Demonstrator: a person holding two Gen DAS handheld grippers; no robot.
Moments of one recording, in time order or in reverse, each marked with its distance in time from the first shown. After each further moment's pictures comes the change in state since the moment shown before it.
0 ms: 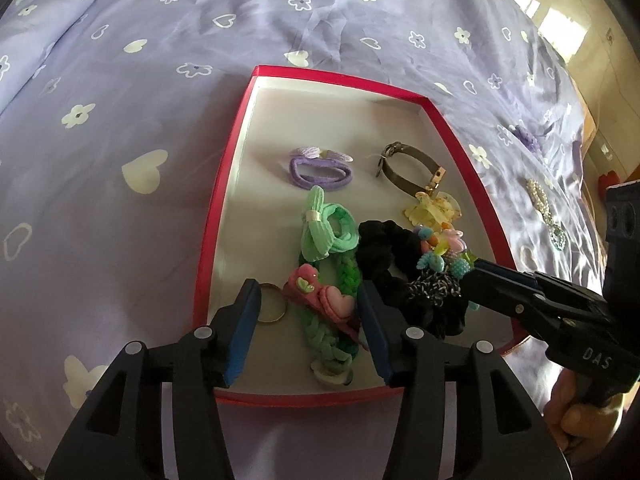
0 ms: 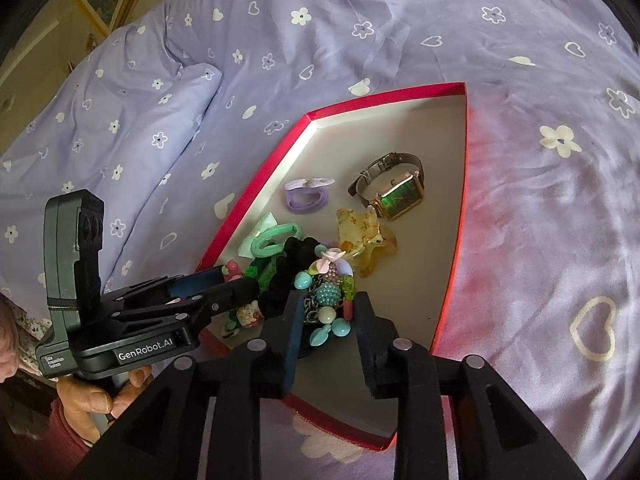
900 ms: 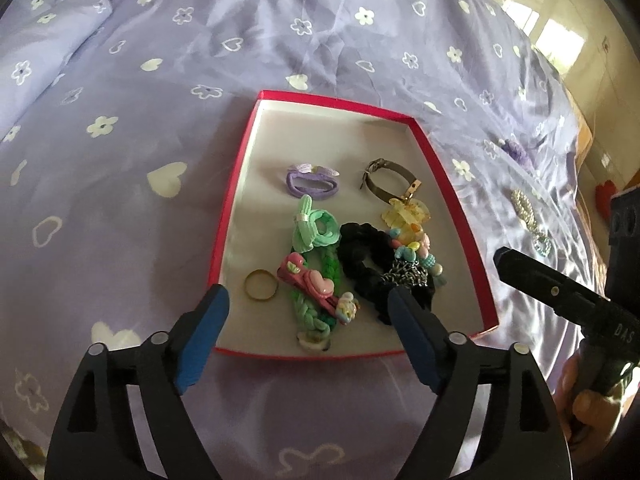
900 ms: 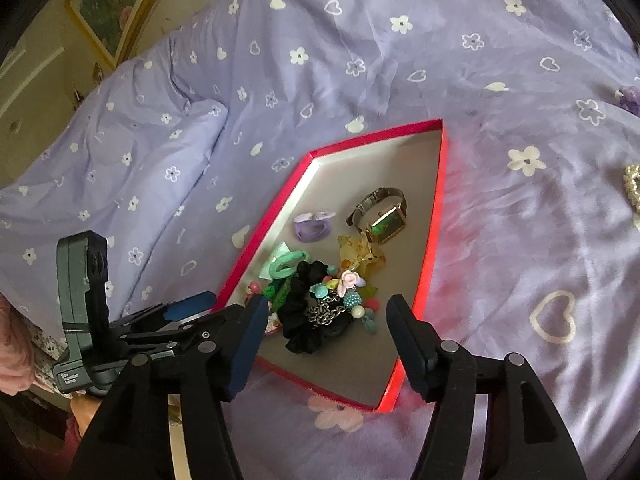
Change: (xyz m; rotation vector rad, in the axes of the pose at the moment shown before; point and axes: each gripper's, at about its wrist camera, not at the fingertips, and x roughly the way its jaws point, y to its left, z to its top) left arm -0.040 -0.008 -0.008 -0.029 -0.058 0.010; right arm -0.051 -0.003 -0.003 0.050 -0.121 0.031
